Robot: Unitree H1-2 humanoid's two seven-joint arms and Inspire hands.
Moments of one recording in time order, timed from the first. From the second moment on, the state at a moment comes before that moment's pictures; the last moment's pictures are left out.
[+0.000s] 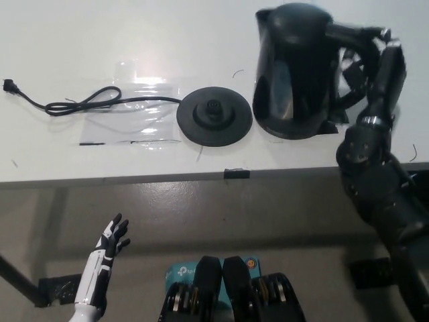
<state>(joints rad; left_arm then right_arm) -0.04 0.12 0.00 0.33 0.04 -0.42 -0.04 -1.02 -0.13 0.11 1.31 -0.27 -0.43 -0.81</state>
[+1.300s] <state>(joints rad) -0.04 0.12 0.00 0.33 0.04 -0.41 -0.04 -0.53 -0.20 0.04 0.28 -0.10 -0.42 -0.59</state>
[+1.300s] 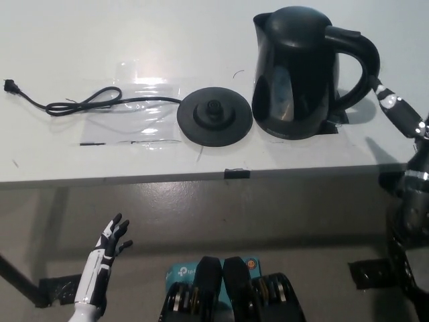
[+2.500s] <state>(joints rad) -0.07 0.14 -0.02 0.34 0.06 -0.41 -0.05 -0.12 -0.20 0.25 0.31 -0.13 -0.43 -0.24</state>
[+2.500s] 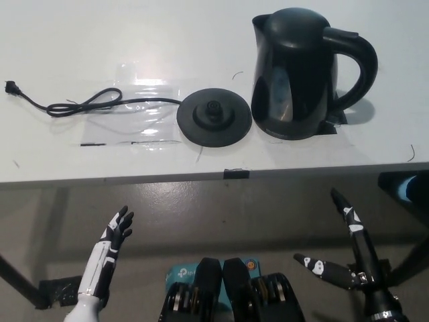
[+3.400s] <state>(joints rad) -0.07 0.14 -0.02 0.34 0.15 -0.41 -0.04 -0.11 -0.18 0.20 0.31 -0.14 -0.42 -0.11</state>
